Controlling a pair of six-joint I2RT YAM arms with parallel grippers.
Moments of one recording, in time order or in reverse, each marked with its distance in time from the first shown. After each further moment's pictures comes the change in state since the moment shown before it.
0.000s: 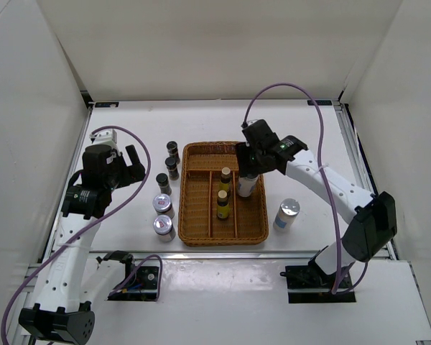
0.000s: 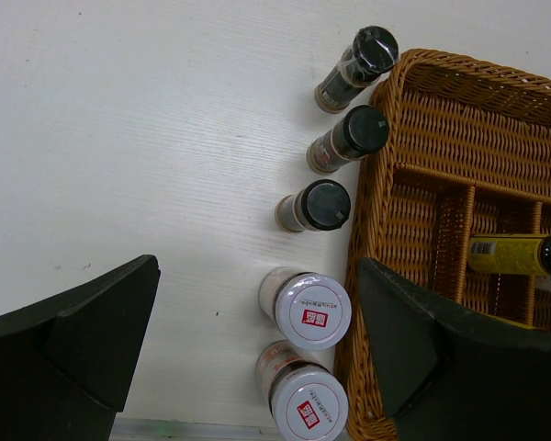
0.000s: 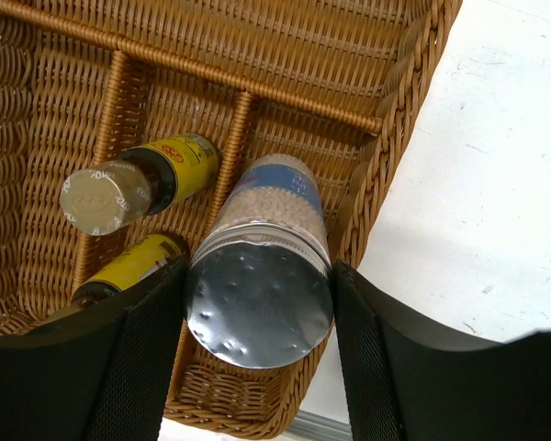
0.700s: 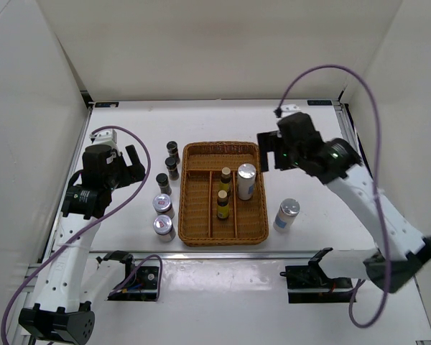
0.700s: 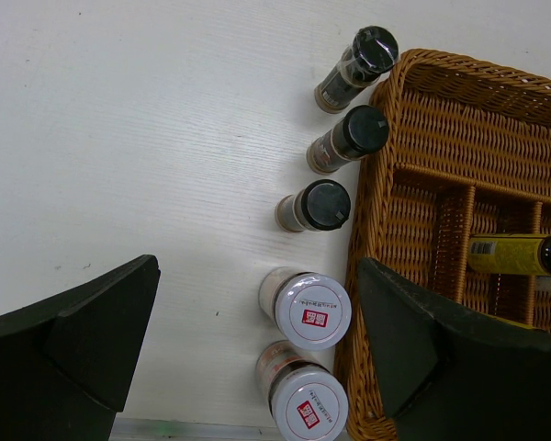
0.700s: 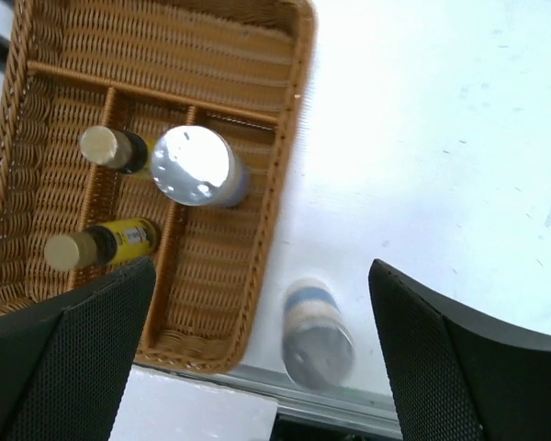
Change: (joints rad) left arm 0.000 0.000 0.000 0.000 0.000 0.000; right arm -0.021 -0.226 0.156 -0.231 0.131 -0.037
